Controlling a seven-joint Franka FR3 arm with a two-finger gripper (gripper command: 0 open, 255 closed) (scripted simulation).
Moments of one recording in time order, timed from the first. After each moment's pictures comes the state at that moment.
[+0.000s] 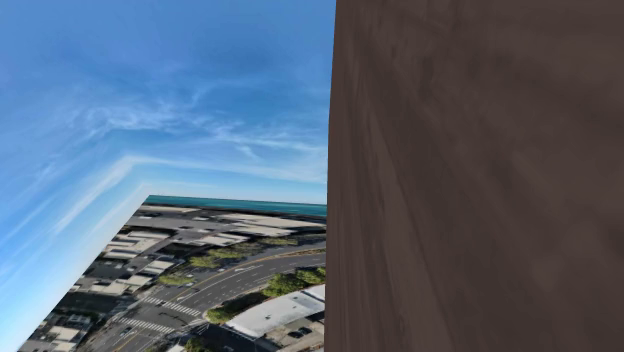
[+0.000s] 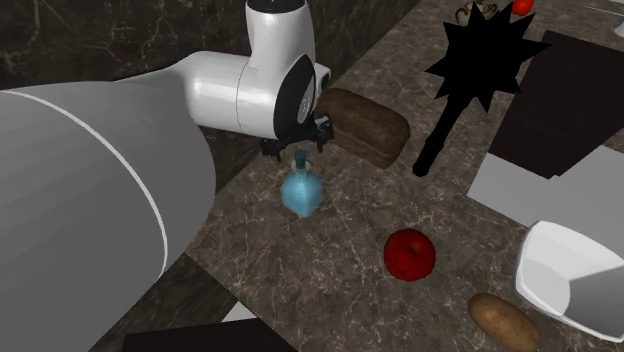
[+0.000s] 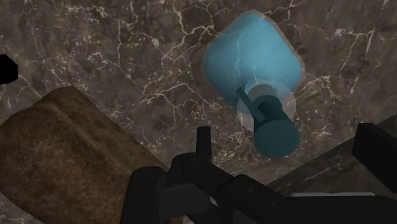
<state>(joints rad) -0.10 -0.02 -0.27 -2.09 -0.02 2.18 -0.49</state>
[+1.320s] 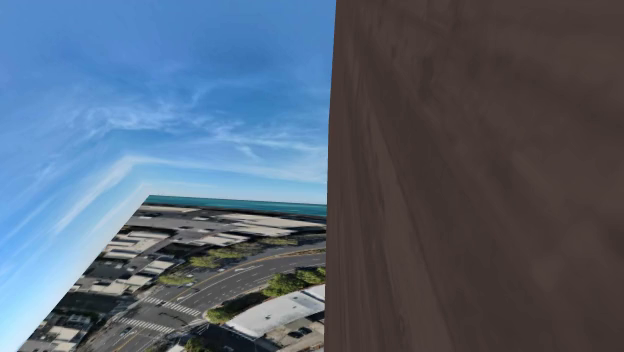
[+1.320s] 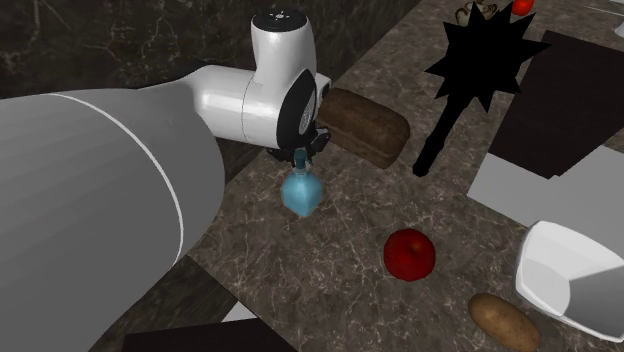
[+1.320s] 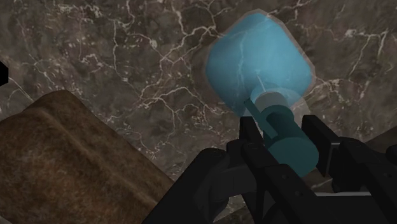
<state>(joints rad) -0.10 0.01 -0.28 -2.11 -0.01 2.24 -0.50</state>
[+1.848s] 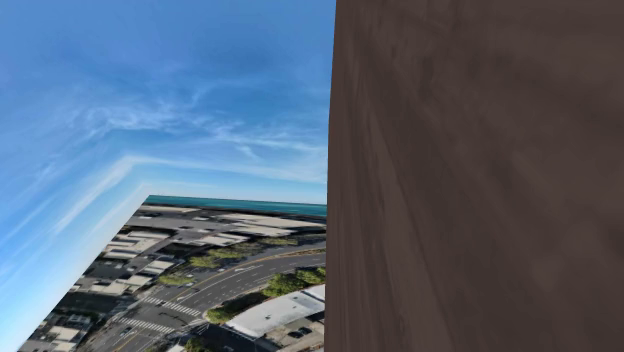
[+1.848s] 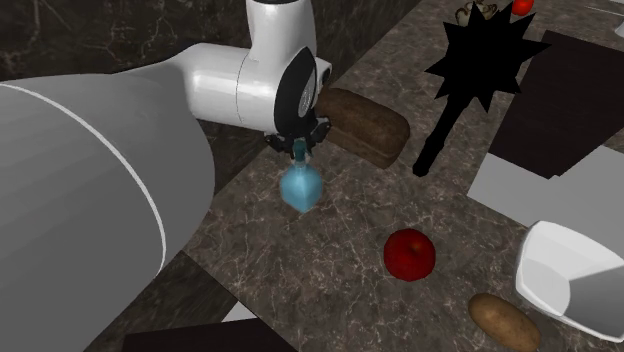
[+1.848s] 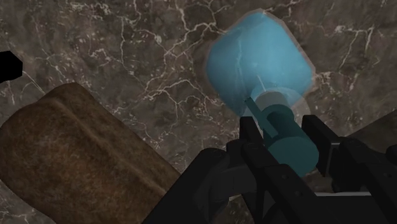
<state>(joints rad) -0.10 -0.02 -0.27 -2.06 -0.02 2.16 -0.50</state>
